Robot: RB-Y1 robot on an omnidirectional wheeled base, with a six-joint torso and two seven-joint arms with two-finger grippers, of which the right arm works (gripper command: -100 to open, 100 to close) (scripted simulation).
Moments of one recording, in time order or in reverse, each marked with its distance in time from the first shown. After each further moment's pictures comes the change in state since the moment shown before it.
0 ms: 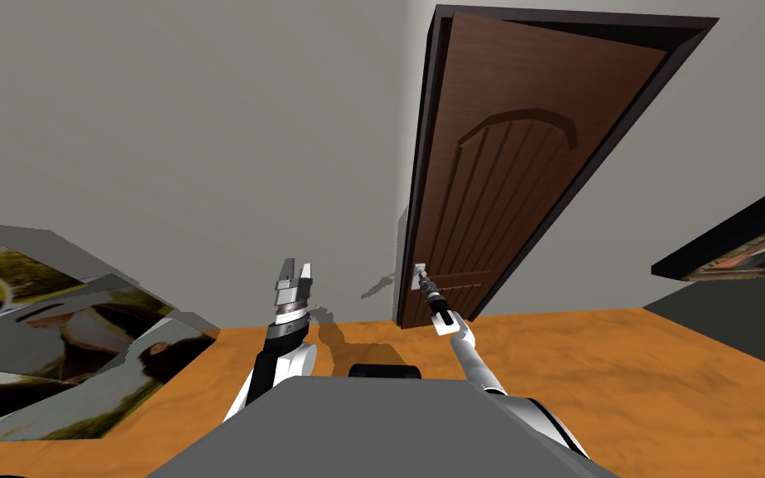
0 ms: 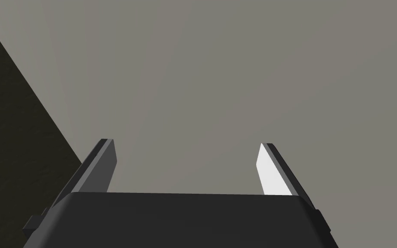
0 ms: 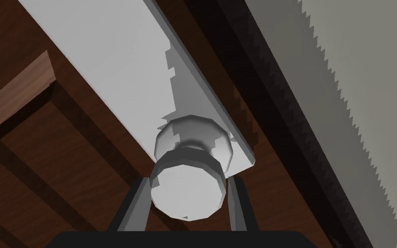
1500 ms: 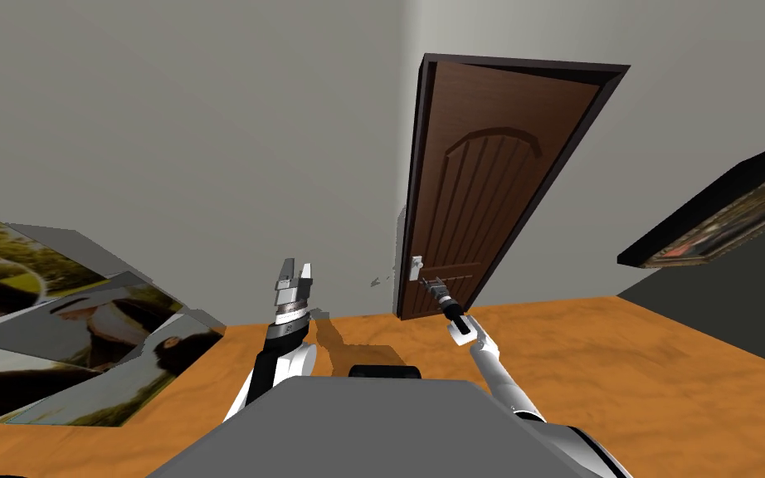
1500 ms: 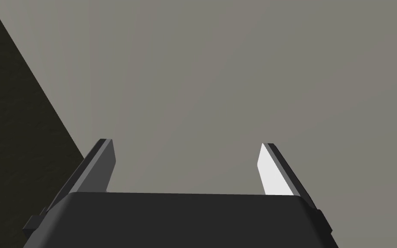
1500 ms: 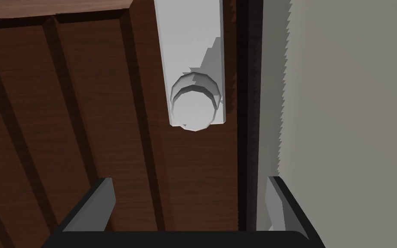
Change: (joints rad) arm 0.102 -0.130 0.023 -0.105 0.180 -0.049 0.213
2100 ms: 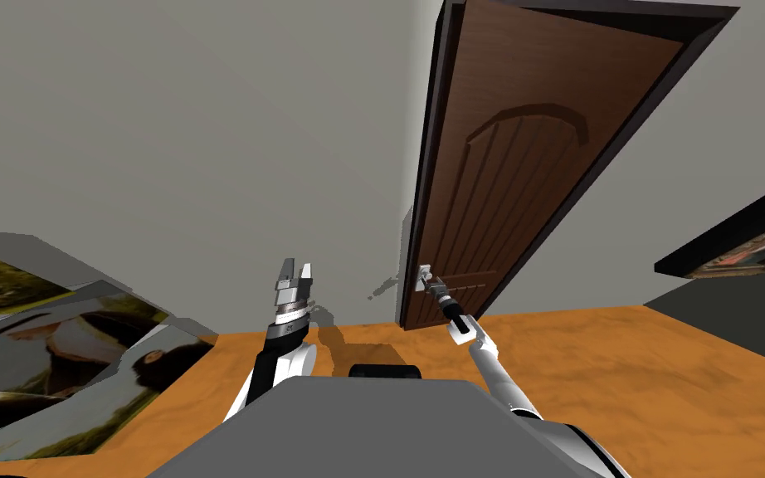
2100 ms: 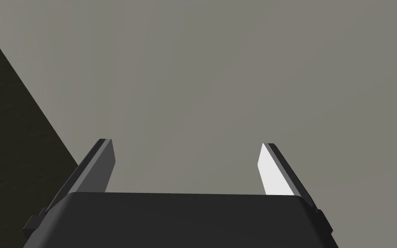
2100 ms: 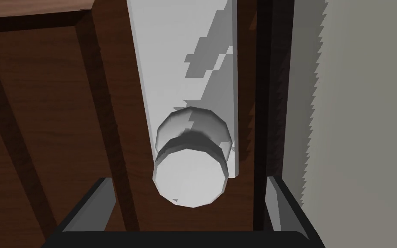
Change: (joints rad) arm -0.009 0.010 -0.013 0.011 -0.002 0.002 0.015
